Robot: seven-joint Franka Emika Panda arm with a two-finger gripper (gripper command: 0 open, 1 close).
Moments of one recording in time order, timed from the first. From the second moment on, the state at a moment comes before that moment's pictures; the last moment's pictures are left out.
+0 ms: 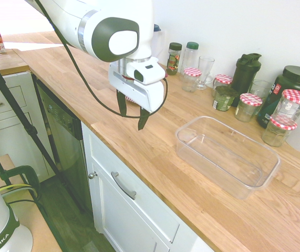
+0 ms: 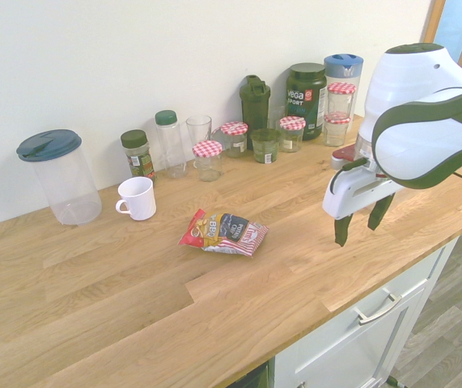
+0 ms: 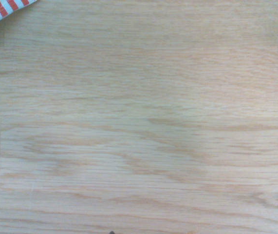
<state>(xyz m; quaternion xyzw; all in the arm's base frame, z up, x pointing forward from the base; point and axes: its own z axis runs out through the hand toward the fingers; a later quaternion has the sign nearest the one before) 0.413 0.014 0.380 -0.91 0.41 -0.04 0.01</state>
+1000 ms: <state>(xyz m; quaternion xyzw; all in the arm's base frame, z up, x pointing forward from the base) 0.453 0.189 0.384 -0.93 0.32 -0.14 -0.12</state>
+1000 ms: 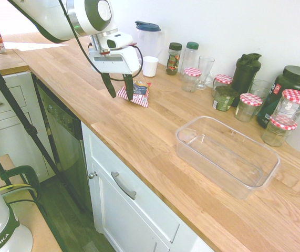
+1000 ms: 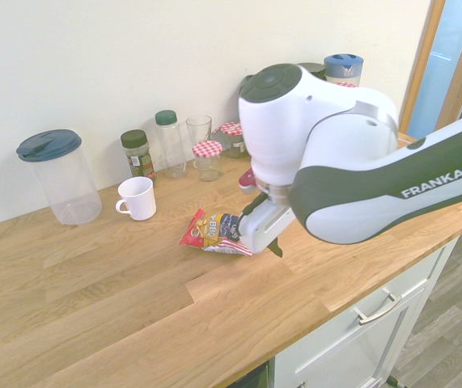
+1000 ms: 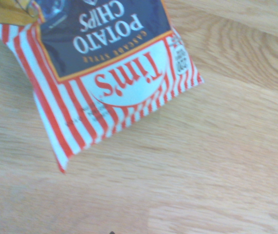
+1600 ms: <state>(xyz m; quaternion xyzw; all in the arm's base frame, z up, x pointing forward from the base) 0.475 0.254 0.367 -0.93 0.28 -0.17 -0.17</state>
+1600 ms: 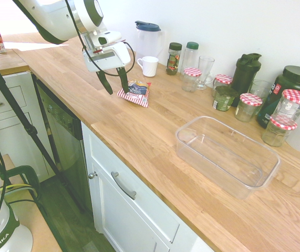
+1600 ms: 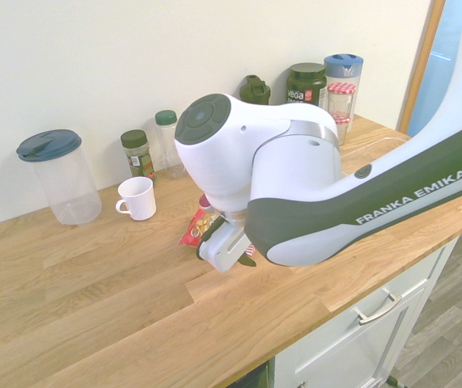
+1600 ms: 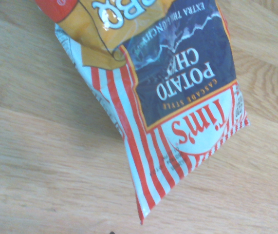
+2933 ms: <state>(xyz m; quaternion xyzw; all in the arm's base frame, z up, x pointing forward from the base) 0.503 0.271 0.332 -0.93 0.26 -0.18 -0.21</state>
